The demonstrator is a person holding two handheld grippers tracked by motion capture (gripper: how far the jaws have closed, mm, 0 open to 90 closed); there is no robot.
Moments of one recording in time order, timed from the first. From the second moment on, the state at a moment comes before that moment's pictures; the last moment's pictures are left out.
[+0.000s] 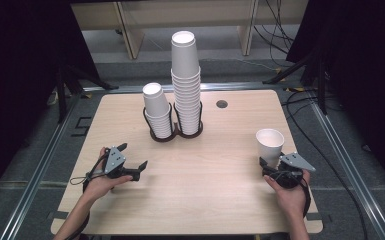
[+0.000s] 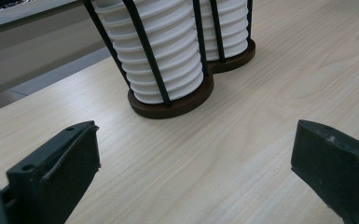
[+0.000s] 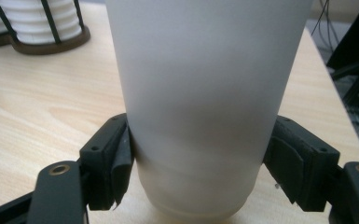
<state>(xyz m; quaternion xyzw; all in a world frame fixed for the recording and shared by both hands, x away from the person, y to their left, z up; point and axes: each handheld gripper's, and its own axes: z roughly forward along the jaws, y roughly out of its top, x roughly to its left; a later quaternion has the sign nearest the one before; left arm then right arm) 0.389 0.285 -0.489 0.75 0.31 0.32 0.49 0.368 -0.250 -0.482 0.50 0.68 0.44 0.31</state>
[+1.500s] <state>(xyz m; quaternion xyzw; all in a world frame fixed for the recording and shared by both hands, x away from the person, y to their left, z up) 0.387 0.285 -0.490 0.76 0.31 0.32 0.48 0.360 -0.250 -0.484 0.51 0.69 0.42 0.29</state>
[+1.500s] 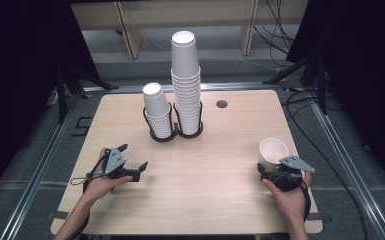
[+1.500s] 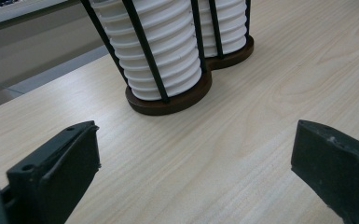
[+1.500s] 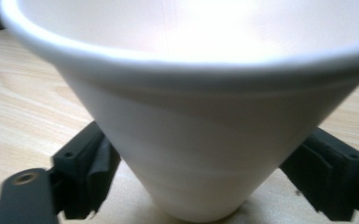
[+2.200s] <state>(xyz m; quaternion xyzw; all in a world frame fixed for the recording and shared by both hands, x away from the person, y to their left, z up) 0.389 0.285 -0.491 0.75 0.30 0.32 0.49 0.350 -0.254 -0.480 0.52 0.69 0.41 0.28</state>
